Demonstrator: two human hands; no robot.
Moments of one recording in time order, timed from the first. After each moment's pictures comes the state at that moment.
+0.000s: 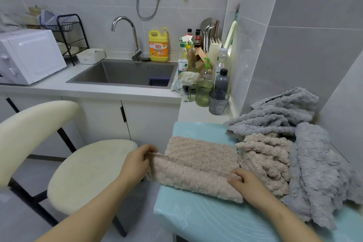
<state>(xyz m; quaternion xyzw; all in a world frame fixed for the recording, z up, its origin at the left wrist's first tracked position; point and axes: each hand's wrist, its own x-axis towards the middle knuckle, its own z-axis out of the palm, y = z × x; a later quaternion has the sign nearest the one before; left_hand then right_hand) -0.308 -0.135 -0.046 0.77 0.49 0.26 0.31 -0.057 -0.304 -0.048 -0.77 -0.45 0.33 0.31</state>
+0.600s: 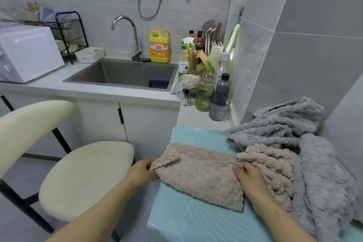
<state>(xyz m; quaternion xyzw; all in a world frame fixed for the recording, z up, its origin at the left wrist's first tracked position) -0.287 -0.116 -0.072 0.69 0.56 0.12 0.44 -0.045 -0.269 -0.044 -0.75 -0.31 0.31 0.49</state>
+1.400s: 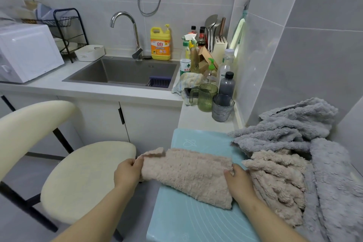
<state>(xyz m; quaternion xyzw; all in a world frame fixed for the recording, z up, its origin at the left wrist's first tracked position) -0.286 -0.099 -0.074 0.54 0.69 0.31 0.37 -0.049 -0.222 -0.075 -0.83 -0.31 0.28 0.38</state>
